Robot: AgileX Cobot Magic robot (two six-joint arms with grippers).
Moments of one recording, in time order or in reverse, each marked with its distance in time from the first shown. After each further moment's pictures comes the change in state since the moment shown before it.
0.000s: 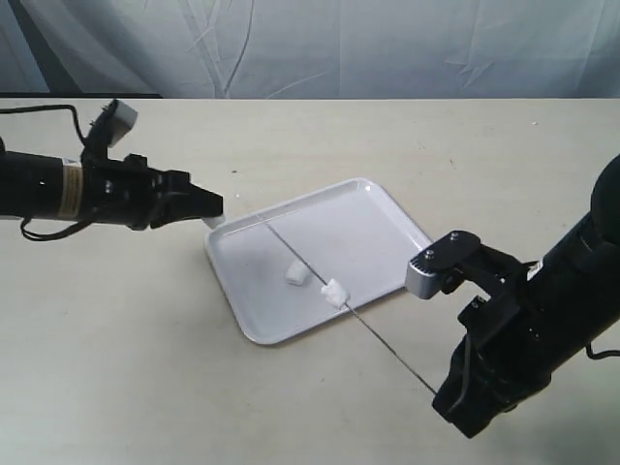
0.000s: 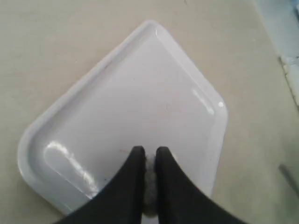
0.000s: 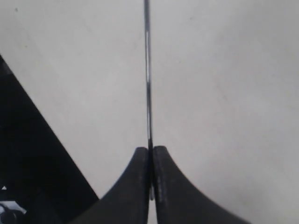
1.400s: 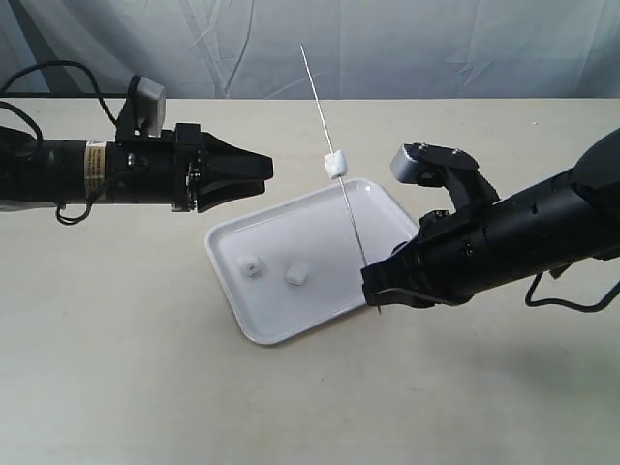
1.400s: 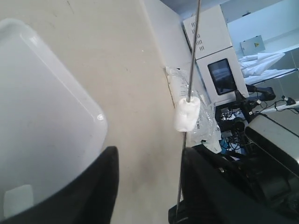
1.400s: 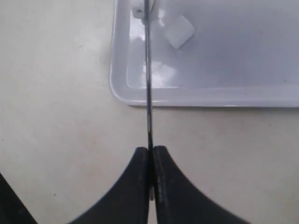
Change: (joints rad) left arm -0.053 0.059 -0.073 -0.109 -0.348 -0.128; right arm 0.000 0.065 -0.057 0.480 -0.279 -0.051
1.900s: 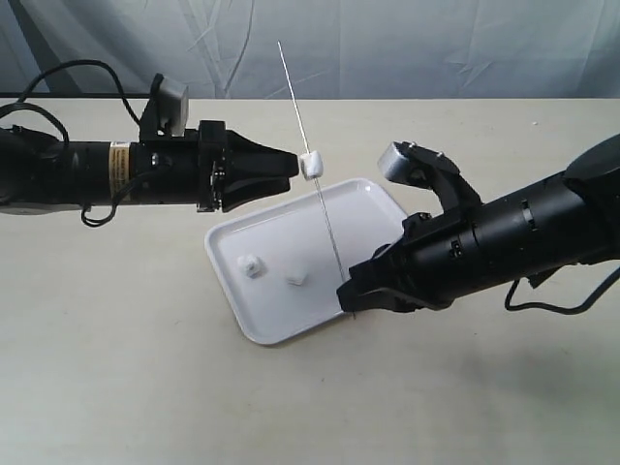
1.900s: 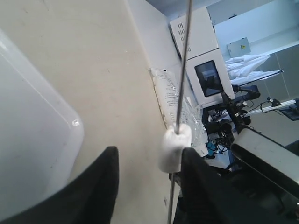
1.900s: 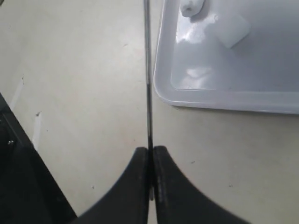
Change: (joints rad) left arm -0.075 0.000 0.000 -0.081 -0.003 0.003; right arm 0.000 0.032 -0.002 0.168 0.106 -0.151
